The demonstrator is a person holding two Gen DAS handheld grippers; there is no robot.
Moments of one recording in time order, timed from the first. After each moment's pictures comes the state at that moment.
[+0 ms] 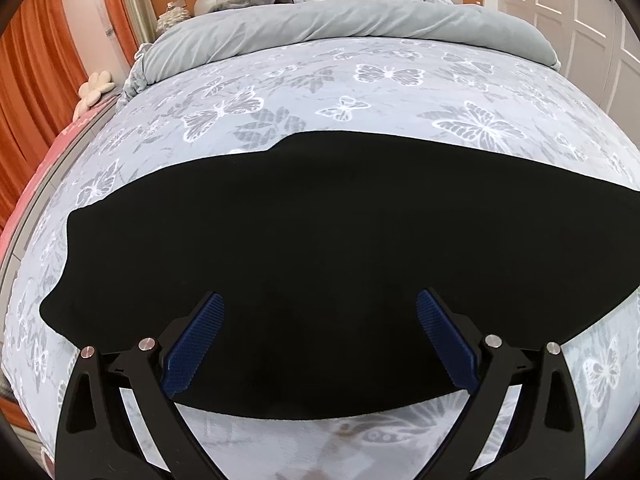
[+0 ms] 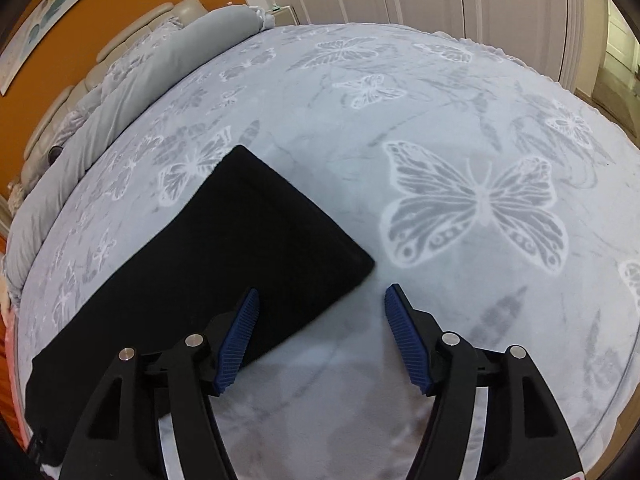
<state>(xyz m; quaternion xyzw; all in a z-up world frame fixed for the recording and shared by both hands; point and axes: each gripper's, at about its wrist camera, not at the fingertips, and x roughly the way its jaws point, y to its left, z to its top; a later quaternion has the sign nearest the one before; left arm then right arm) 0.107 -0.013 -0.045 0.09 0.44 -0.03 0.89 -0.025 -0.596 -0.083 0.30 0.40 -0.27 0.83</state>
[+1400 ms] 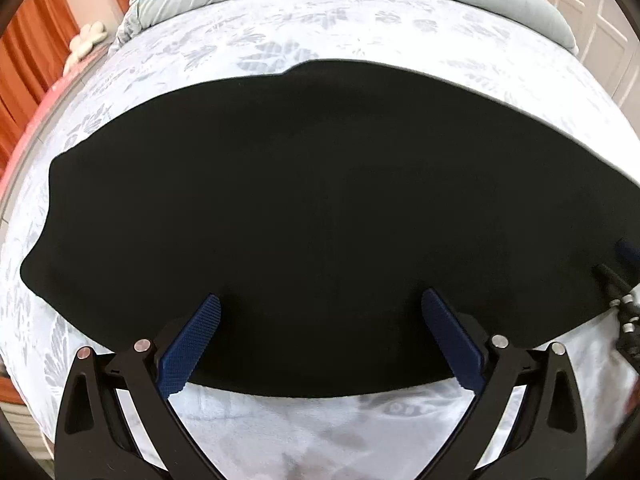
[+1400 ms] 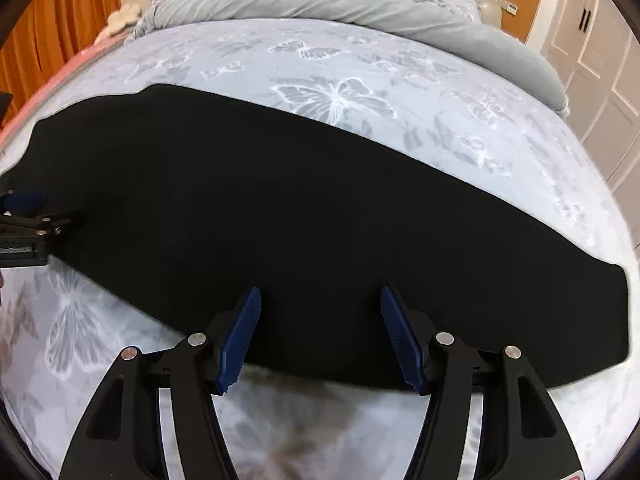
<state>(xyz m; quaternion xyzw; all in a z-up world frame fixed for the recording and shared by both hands) 0.104 0.004 -0.066 0.06 0.52 -0.02 0.85 0.068 -0.272 -0.073 -0.06 0.48 0.01 0.87</state>
